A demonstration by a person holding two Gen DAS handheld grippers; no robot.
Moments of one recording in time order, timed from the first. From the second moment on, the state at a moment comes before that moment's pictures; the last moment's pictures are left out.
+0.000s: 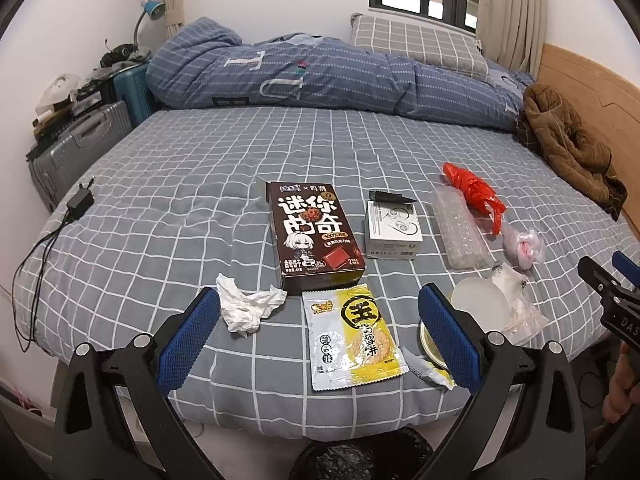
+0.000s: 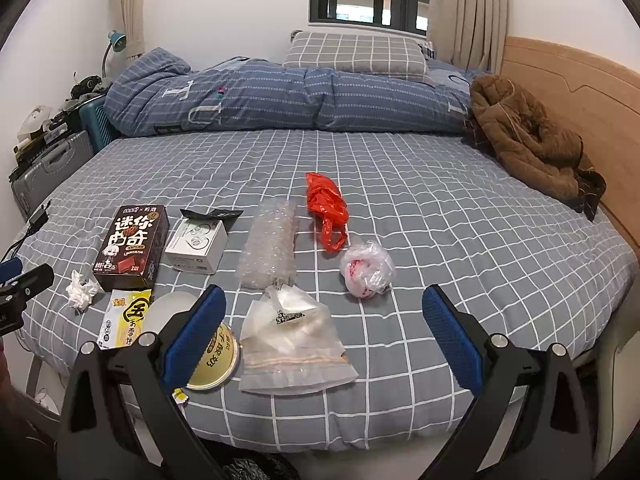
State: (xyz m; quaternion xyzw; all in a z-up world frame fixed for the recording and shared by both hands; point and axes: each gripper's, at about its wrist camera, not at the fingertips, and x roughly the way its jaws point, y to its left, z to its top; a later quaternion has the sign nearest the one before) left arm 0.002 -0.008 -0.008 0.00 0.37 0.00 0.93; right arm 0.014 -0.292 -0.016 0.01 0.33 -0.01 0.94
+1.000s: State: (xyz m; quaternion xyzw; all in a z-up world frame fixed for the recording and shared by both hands) left arm 0.003 -0.005 -0.012 0.00 0.37 0.01 0.93; right arm 0.018 -0.285 -0.016 0.01 0.33 0.00 0.94
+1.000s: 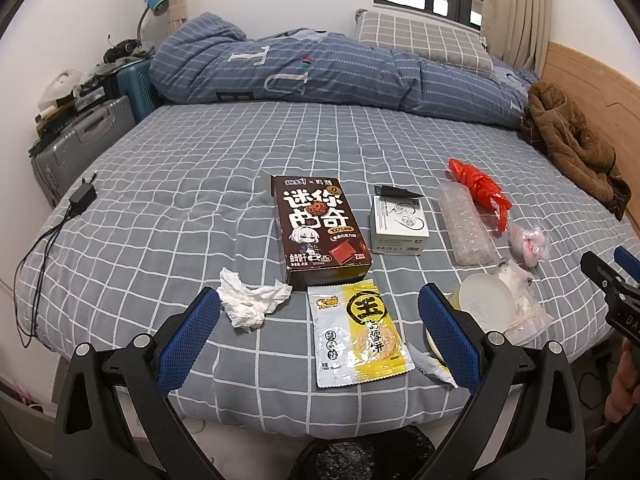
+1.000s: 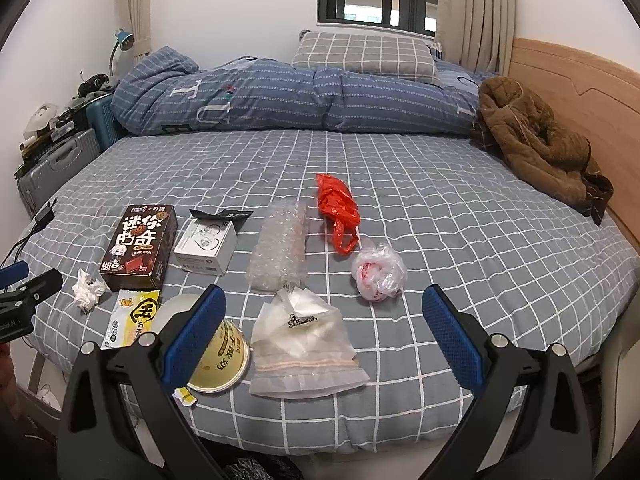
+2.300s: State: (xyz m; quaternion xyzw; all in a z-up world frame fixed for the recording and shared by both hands) left arm 0.017 0.020 -0.028 0.00 0.39 0.03 0.92; right arm 0.024 -0.250 -0.025 0.00 0.35 0.05 0.94
